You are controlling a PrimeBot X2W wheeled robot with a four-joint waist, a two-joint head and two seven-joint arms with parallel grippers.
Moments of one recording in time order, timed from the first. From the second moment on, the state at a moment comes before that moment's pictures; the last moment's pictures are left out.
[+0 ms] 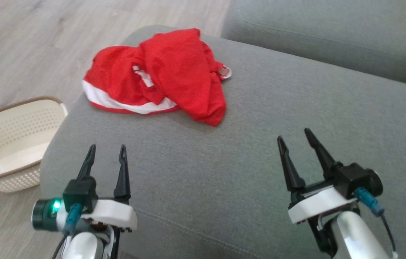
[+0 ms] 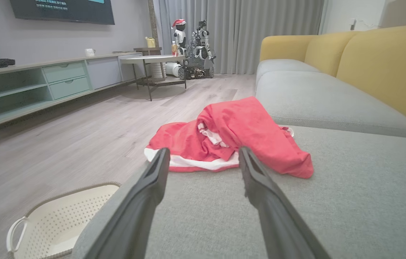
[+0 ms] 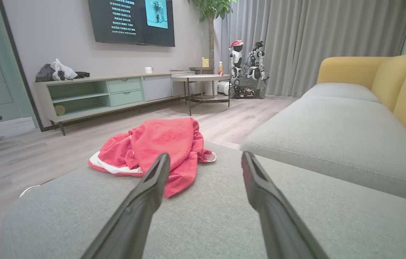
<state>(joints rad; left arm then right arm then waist) -0.06 0.08 -0.23 0.19 -0.07 0.15 -0.25 -0.14 -0.05 0.20 0.30 0.08 0.13 -0.25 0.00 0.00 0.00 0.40</state>
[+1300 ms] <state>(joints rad) -0.56 0.14 -0.08 0.54 -0.19 -0.07 -0.14 -0.24 -0.05 0.01 0.17 -0.01 0.13 -0.24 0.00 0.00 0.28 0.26</state>
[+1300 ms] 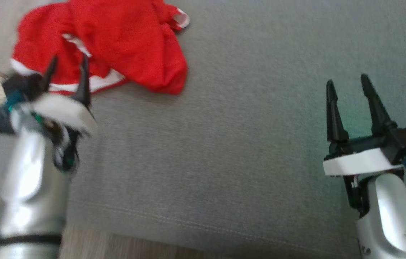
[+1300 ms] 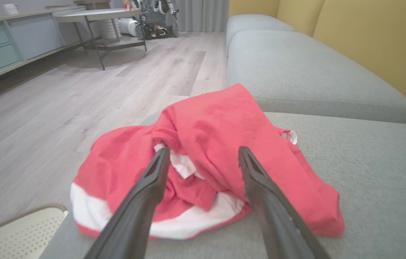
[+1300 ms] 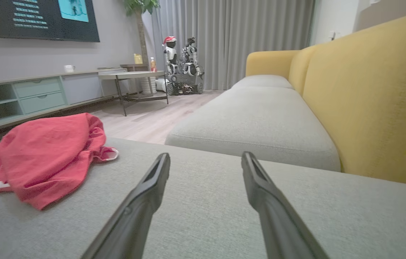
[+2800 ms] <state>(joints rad) -0.87 0.25 -0.05 0.74 -0.28 -0.10 -0.25 -0.27 -0.05 0.05 0.21 0.07 0.13 -0.25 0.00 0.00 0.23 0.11</state>
